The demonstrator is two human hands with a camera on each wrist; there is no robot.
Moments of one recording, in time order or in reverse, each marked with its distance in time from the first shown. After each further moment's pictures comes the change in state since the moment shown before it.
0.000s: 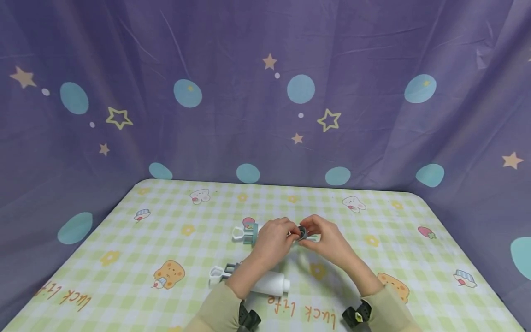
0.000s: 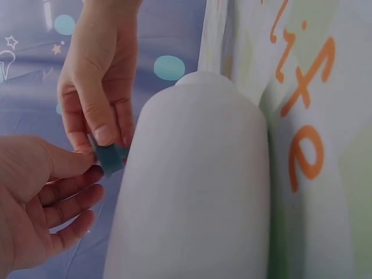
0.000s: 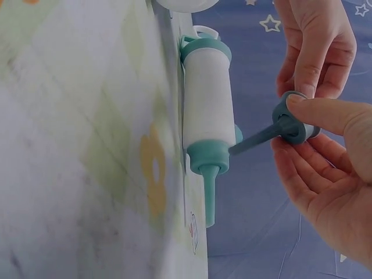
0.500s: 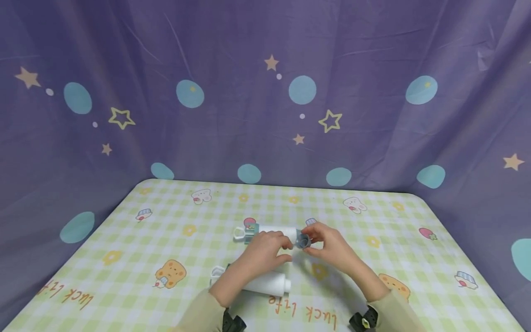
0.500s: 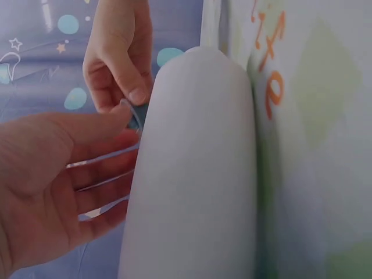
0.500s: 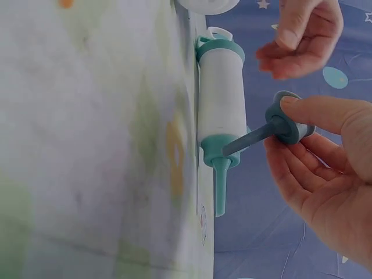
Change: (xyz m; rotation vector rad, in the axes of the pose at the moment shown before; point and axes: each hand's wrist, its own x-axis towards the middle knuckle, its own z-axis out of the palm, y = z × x) left_hand -0.020 -0.016 -0.017 0.043 -0.288 0.103; right_hand -0.010 0.004 -0.001 -0.042 -0.079 -0.021
